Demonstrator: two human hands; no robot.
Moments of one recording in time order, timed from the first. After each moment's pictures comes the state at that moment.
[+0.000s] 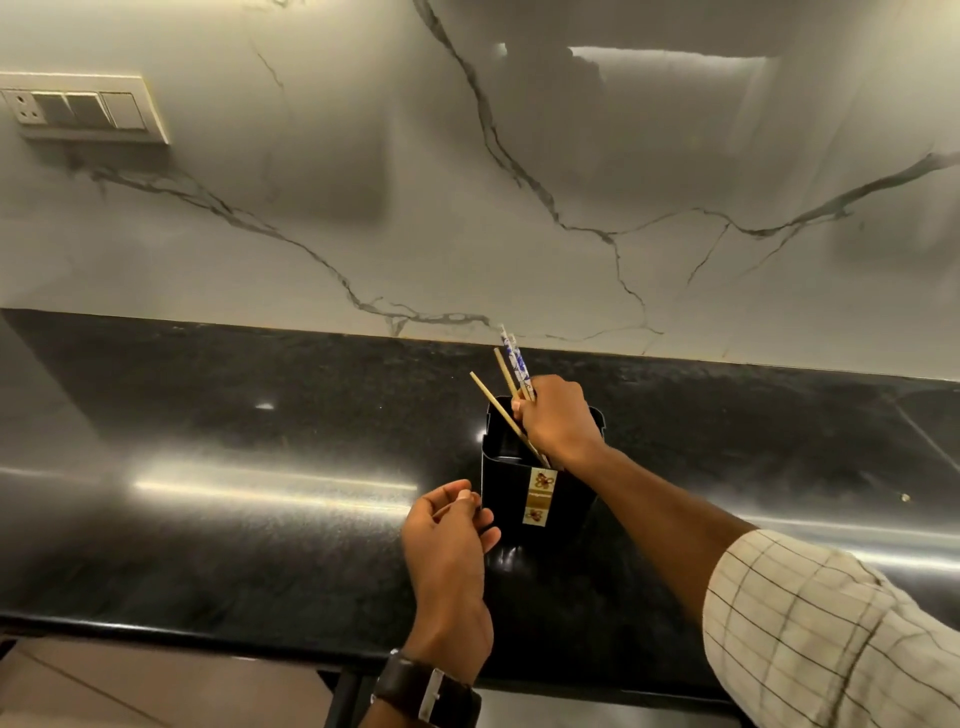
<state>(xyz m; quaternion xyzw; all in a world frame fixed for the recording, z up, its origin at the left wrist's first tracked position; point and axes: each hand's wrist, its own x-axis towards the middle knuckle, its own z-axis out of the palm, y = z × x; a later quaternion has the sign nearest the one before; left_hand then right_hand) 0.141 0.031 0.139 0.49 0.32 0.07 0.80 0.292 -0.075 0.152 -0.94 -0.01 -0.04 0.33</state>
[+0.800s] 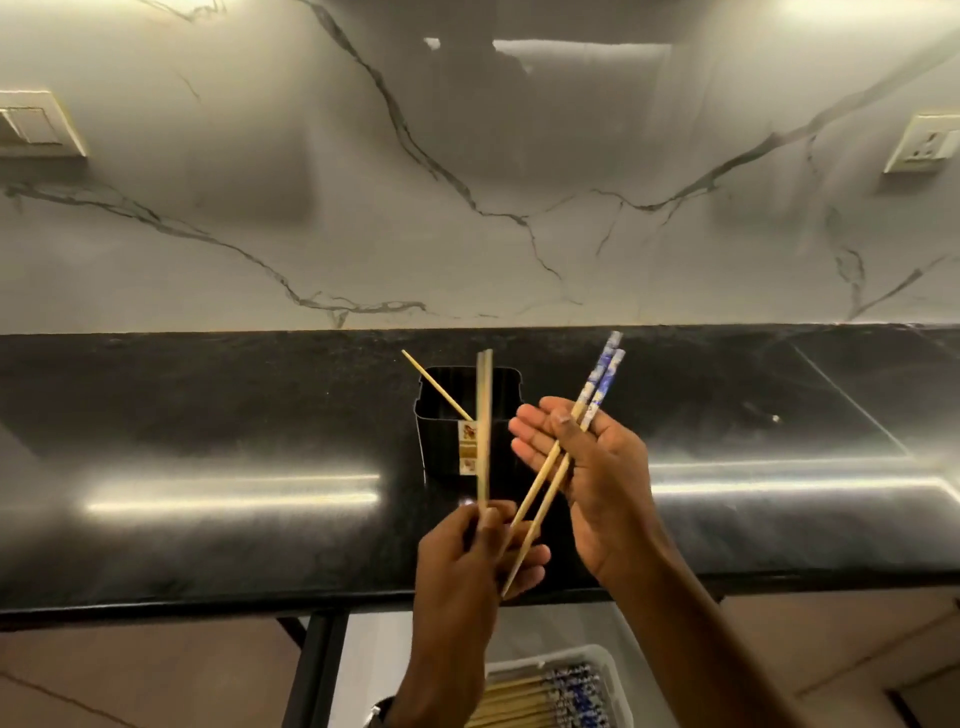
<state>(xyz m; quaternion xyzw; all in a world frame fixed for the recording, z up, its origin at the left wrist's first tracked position) 0.038 -0.018 0.156 0.61 0.12 -0.06 0.78 0.084 -0.139 0.204 -0.53 0.09 -0.06 0.84</state>
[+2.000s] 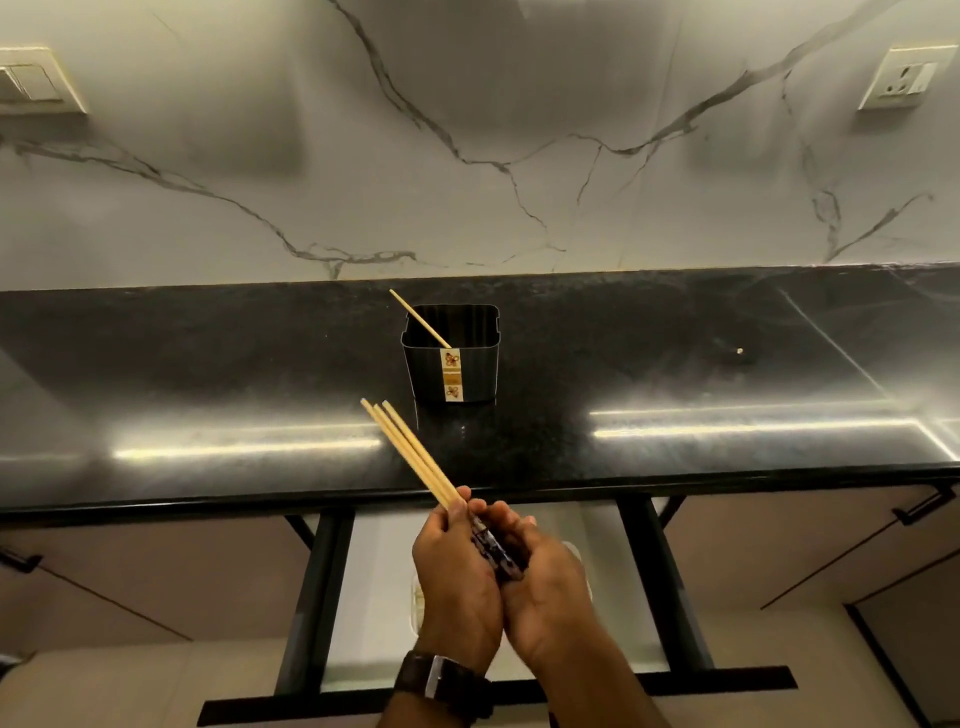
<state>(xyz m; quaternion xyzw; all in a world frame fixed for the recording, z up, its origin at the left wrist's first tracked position) -0.040 -0.058 0.115 0.39 0.32 -0.01 0.86 -0.060 -0.114 0.129 -0.31 0.38 0.11 0.86</state>
